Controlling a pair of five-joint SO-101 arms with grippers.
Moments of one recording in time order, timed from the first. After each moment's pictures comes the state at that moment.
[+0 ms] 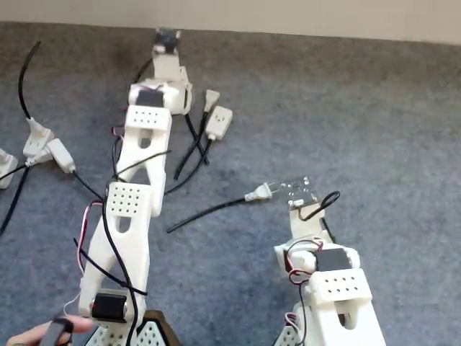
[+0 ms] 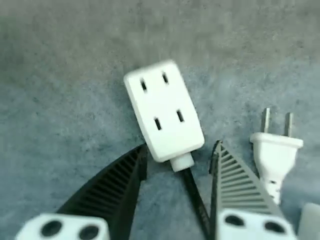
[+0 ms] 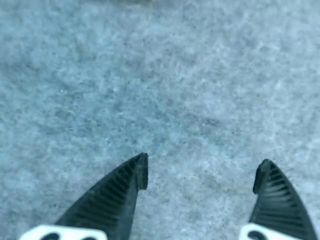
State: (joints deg) left arm -1.2 78.2 -76.4 53.5 1.3; right arm -13.0 -60.0 82.4 54.3 11.6
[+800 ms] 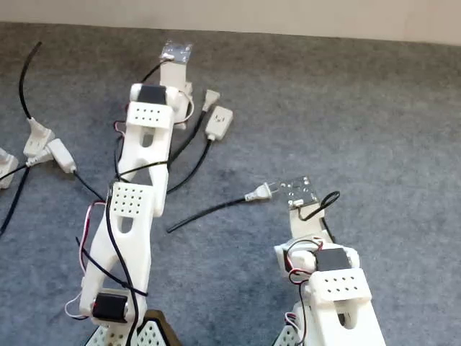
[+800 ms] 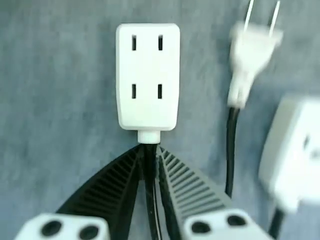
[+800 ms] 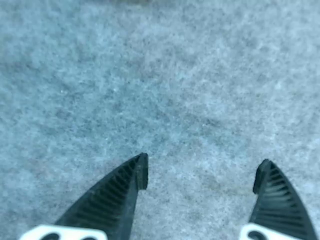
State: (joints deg) left arm -0.9 78.1 -91.2 90.7 -2.7; right arm -13.0 -60.0 82.4 54.3 11.6
